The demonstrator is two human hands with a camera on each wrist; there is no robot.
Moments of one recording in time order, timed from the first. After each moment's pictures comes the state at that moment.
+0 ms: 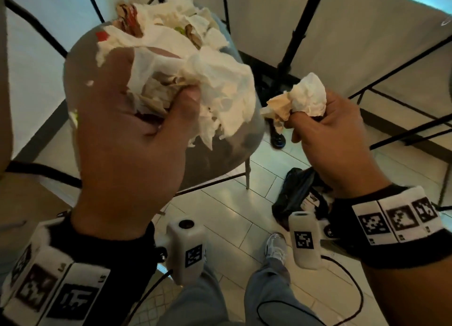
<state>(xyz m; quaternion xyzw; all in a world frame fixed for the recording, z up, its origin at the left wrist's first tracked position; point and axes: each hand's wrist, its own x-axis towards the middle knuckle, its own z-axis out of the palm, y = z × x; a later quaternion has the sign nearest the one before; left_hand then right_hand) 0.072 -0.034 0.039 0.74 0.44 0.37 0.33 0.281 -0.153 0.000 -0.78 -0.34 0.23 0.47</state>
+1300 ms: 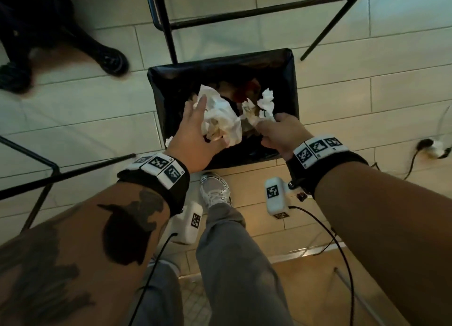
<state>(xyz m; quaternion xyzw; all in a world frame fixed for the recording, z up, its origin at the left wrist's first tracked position) 0.396 -0.331 -0.422 0.82 0.18 -0.32 0.44 0.466 -0.550 -0.472 -0.75 0.32 0.40 0.42</state>
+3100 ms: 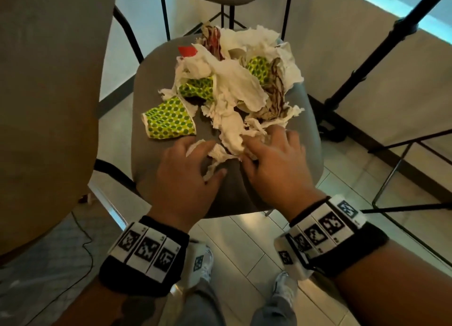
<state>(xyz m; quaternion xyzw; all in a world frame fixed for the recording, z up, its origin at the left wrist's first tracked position) 0.016 0.010 -0.062 0.82 0.54 0.09 0.18 0.191 -0.044 -0.052 -0.80 -0.58 0.15 0.07</state>
